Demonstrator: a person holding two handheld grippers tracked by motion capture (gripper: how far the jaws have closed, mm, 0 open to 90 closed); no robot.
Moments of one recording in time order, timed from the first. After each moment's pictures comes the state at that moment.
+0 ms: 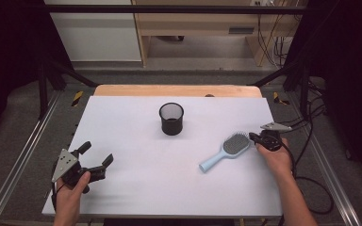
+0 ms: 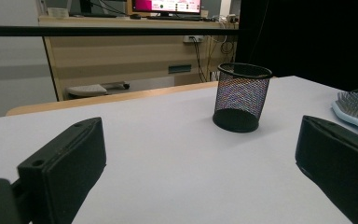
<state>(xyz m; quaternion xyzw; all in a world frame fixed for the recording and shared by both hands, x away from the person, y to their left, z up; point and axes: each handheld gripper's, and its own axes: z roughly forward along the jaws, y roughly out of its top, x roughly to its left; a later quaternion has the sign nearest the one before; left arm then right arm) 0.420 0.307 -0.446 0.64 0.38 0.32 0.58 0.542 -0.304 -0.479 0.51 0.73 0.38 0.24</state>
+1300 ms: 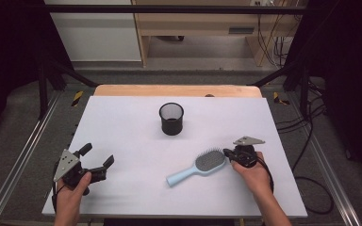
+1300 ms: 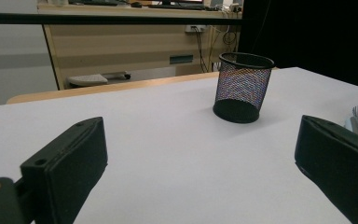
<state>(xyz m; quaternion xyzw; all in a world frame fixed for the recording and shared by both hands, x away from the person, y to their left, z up) 0.418 0.306 -0.447 0.65 0.39 0.31 0.57 0.485 -0.210 -0.471 0.47 0.78 0.38 0.18</state>
